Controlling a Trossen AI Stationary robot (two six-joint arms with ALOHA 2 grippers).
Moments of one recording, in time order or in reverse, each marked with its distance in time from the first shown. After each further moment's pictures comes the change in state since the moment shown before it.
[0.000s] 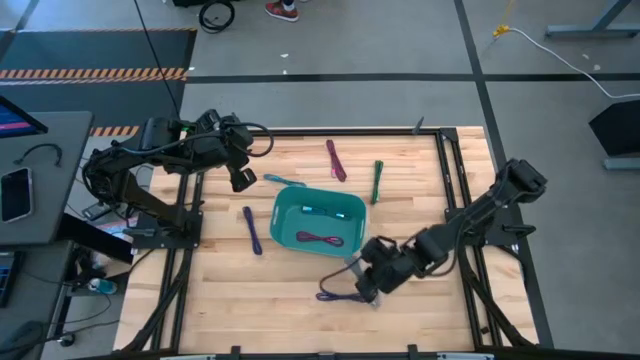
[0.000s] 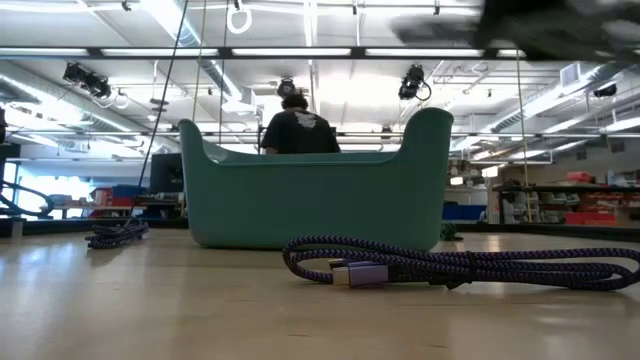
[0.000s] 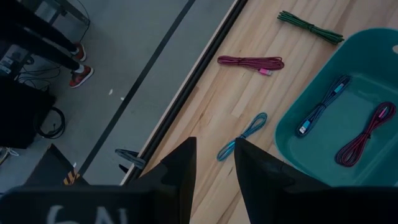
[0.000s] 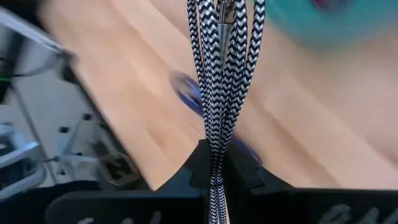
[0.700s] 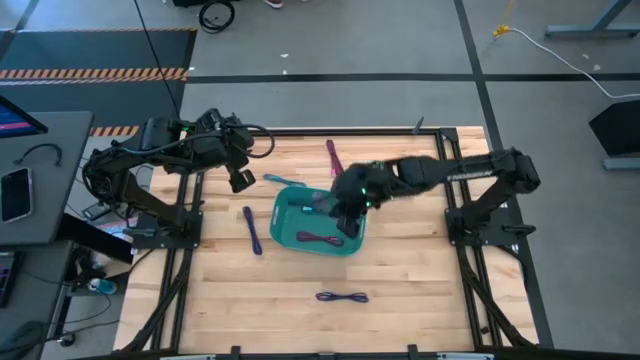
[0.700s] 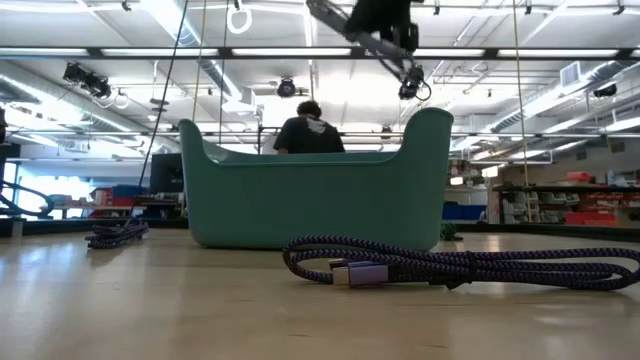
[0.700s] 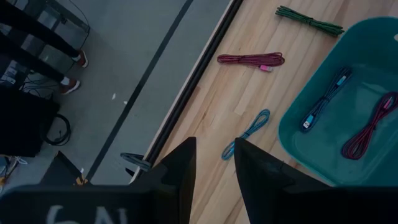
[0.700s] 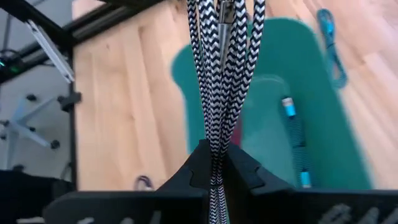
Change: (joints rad) left arm 0.000 0.000 0.000 0.000 0.000 0.056; right arm -0.489 -0.003 0.311 -0.183 -0.262 -0.887
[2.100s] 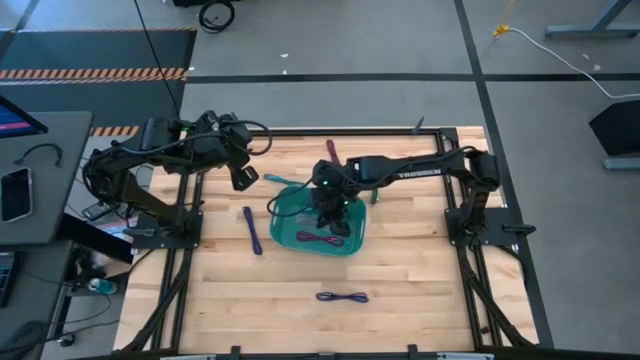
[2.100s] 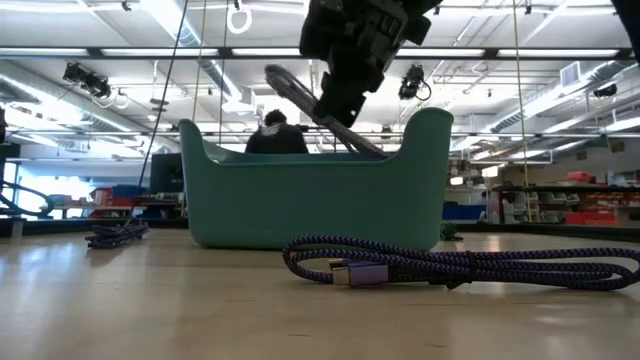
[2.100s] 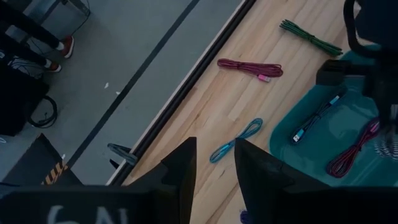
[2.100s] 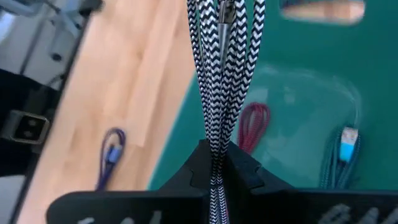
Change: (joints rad) left arm 0.000 0.000 0.000 0.005 -0.002 -0.139; right arm -0.141 0.282 -0.001 0.113 -0.407 -0.512
